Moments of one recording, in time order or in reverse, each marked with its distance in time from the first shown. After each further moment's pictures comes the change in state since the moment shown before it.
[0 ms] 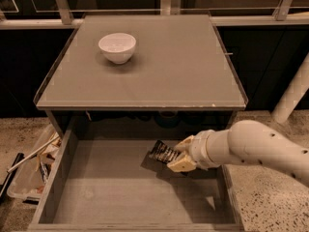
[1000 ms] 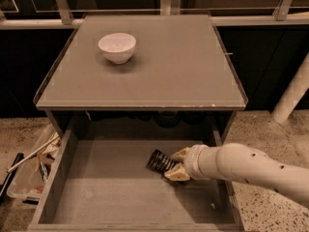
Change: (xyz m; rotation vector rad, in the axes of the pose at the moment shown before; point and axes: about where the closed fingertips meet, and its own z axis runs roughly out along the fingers) arm 0.036 0.009 0.049 0.061 0.000 -0.036
